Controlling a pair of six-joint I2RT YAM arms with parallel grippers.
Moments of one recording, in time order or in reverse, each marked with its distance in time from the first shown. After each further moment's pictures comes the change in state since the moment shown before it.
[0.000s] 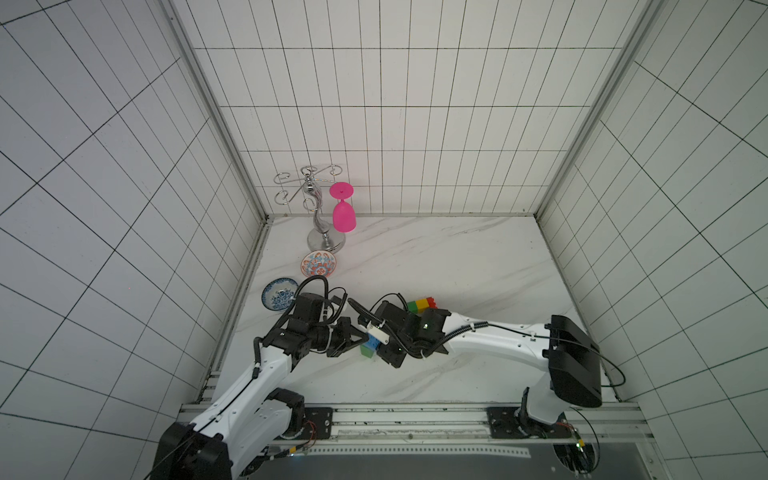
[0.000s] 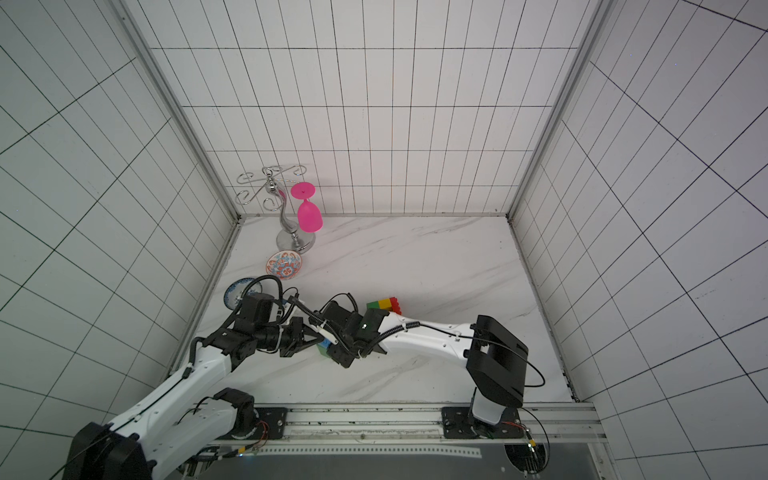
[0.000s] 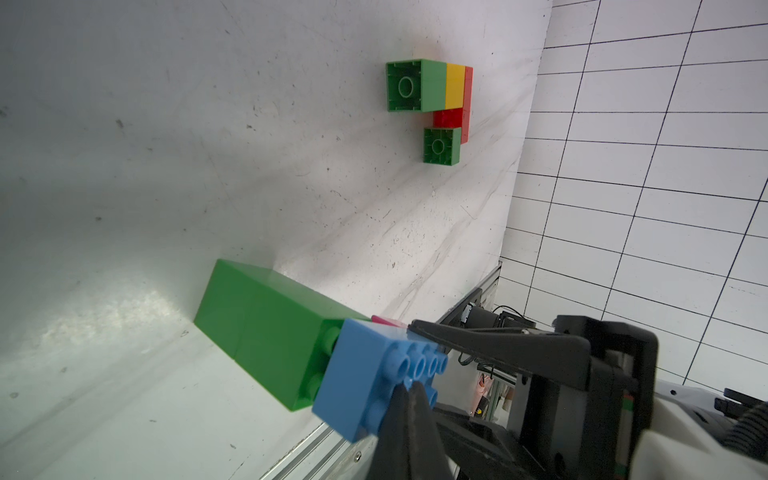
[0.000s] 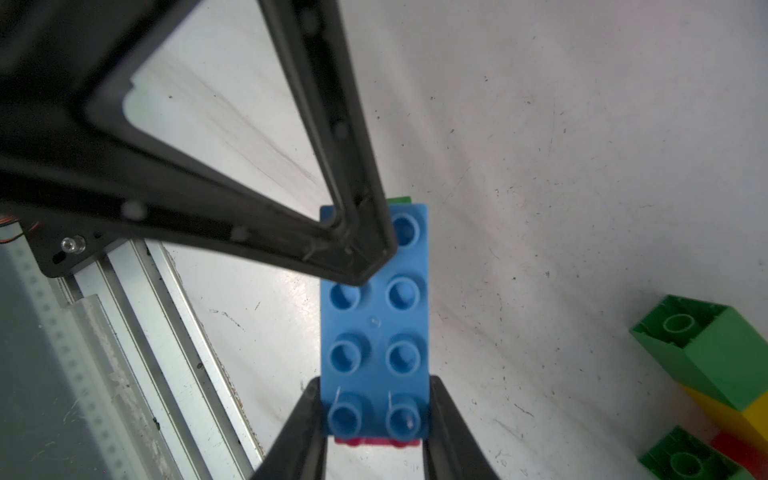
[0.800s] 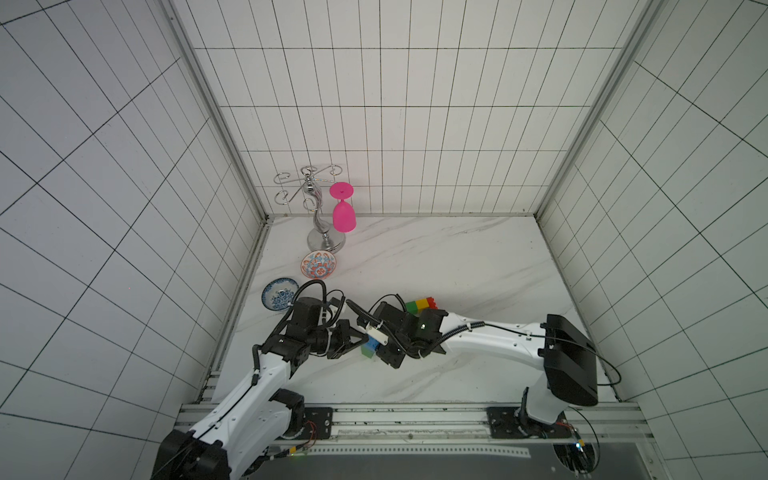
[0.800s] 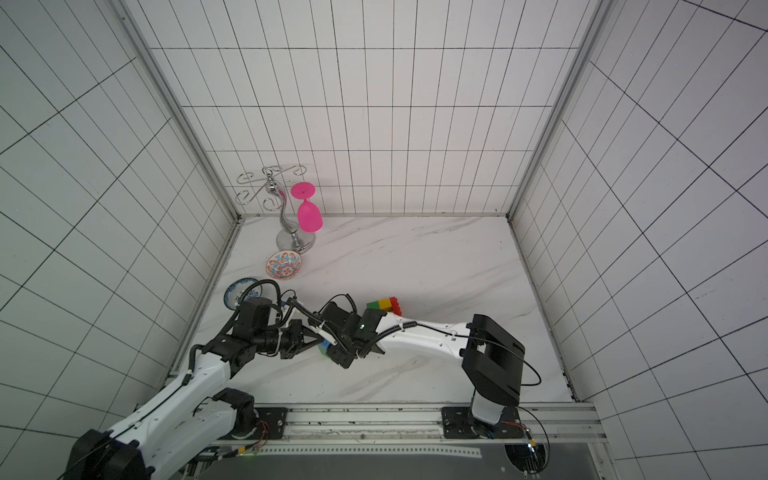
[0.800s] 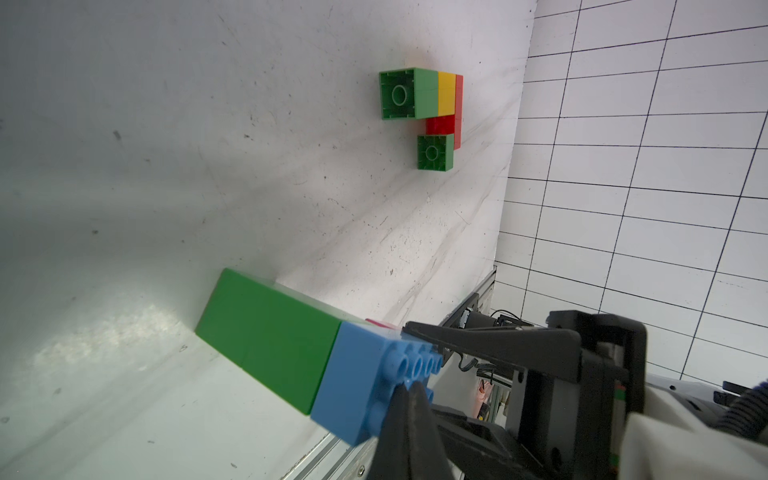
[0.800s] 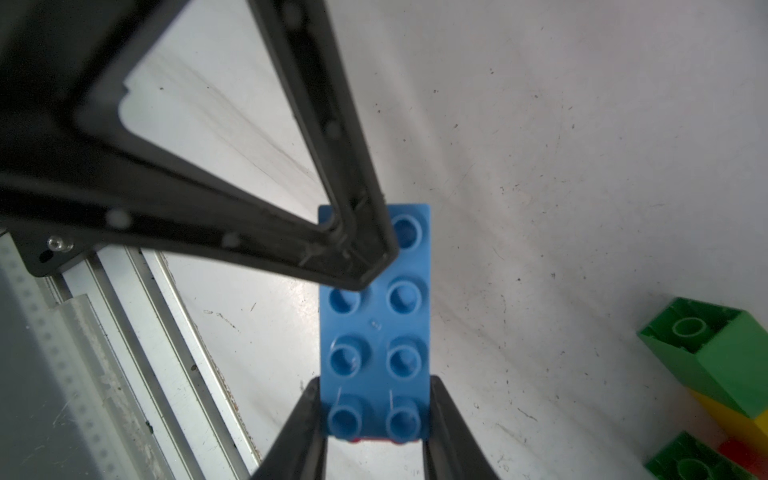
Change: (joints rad) left arm 0.003 -0.035 -0.080 0.105 0.013 -0.031; right arm 0.001 0.018 0.005 -0.005 0.005 -0.004
